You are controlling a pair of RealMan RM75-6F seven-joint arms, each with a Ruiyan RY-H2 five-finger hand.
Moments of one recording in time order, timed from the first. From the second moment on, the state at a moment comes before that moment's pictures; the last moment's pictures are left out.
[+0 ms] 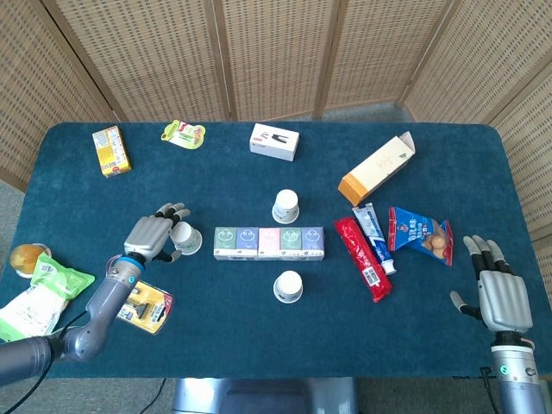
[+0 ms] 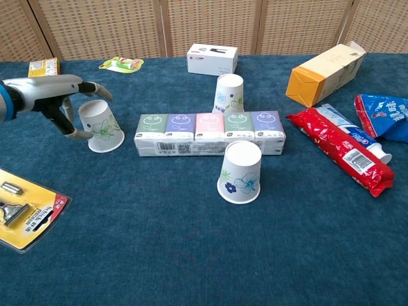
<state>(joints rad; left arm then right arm) -0.73 -1.45 -0.19 -1.49 0.85 0.82 0.38 0.15 -1.14 0.12 -1.80 -1.28 1.40 -0.25</state>
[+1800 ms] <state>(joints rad) -0.75 -1.15 -0.18 -1.91 1.01 0.86 0.25 0.13 -1.13 0.10 -1.82 -1.32 1.42 -0.24</state>
